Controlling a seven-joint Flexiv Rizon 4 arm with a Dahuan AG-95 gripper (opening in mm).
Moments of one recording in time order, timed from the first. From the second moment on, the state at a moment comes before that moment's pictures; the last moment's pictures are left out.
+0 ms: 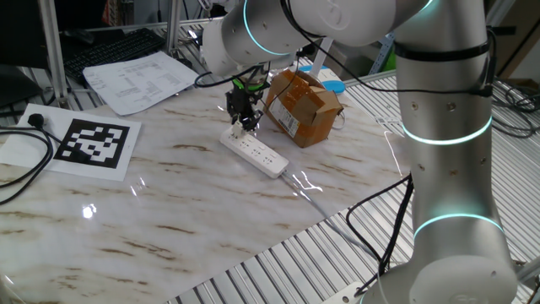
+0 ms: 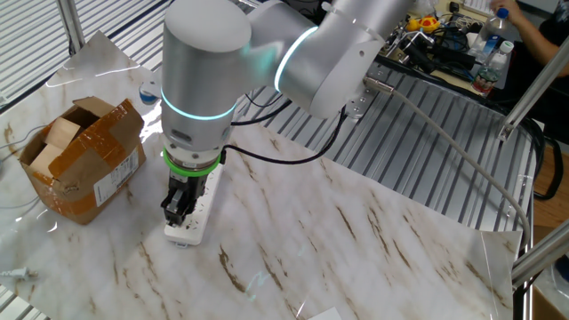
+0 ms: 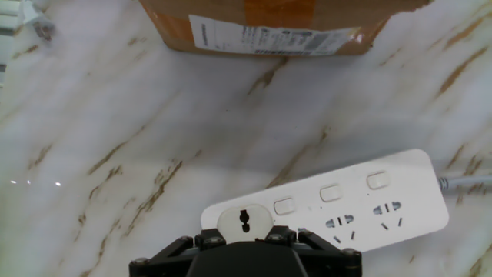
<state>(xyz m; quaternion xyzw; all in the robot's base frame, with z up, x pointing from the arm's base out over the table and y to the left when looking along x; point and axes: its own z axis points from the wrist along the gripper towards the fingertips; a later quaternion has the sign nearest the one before) 0.625 -0.069 0.055 0.65 0.76 -0.01 0.07</state>
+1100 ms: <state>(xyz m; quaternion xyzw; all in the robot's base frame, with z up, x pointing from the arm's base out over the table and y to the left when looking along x) 0.619 -0.054 0.049 0.65 0.76 0.00 0.07</state>
